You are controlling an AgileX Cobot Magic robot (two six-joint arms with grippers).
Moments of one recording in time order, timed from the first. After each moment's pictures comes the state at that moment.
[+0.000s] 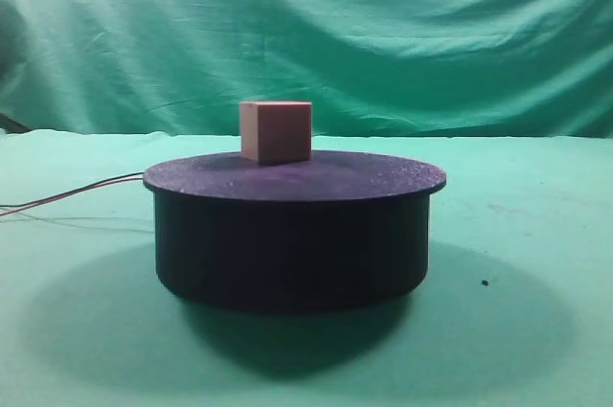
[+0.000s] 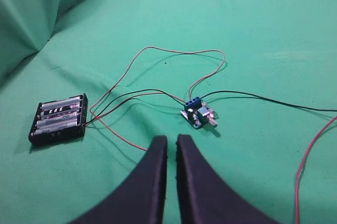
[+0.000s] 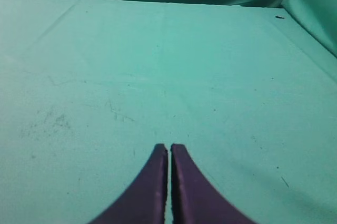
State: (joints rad) left arm 0.03 -0.02 0.03 0.22 0.37 -0.08; right arm 0.06 -0.01 0.03 0.09 0.39 -0.13
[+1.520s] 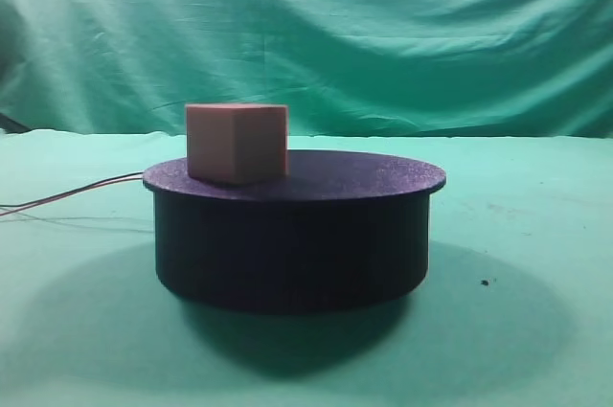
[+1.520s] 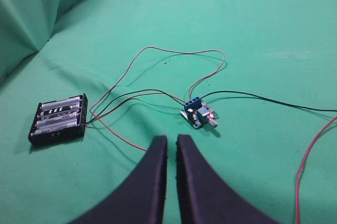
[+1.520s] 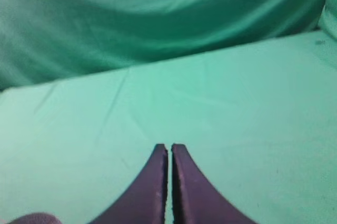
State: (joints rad) left arm 0.03 -0.02 0.03 0.22 0.37 -0.08; right arm 0.06 0.33 -0.30 0.39 0.30 -0.14
